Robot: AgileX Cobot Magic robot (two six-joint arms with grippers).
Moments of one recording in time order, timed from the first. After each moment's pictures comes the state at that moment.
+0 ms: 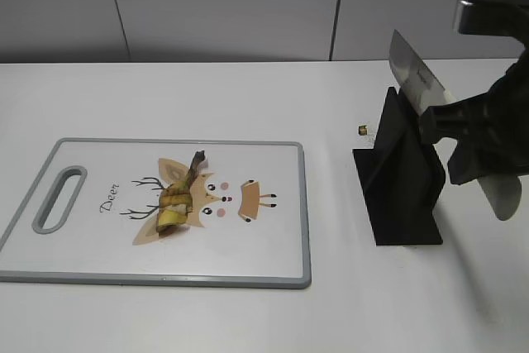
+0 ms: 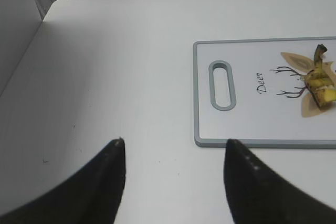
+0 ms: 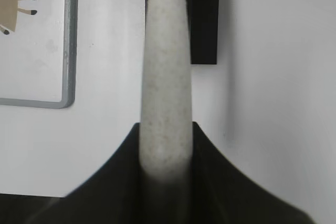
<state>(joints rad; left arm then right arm) -0.05 -0.01 -0.50 -0.02 1.08 0.13 0.52 1.29 -0.93 -0.10 0.92 0.58</state>
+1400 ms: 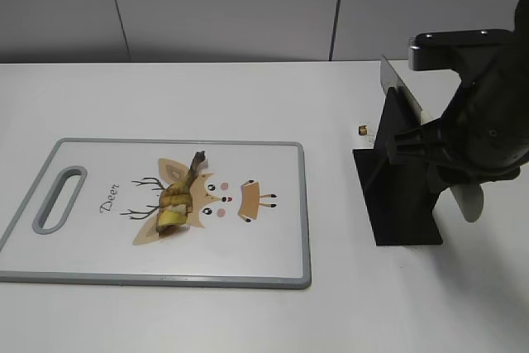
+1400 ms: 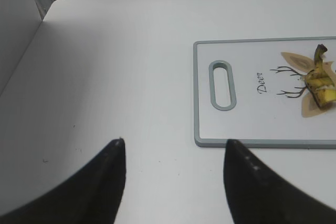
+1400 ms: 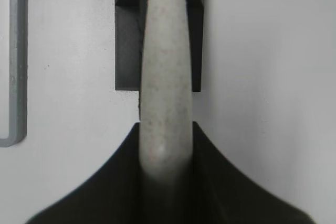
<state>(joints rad) -0.05 -0.01 -0.49 -0.02 1.08 0.13 0.52 1.49 -0.93 -0.23 0.82 0.64</state>
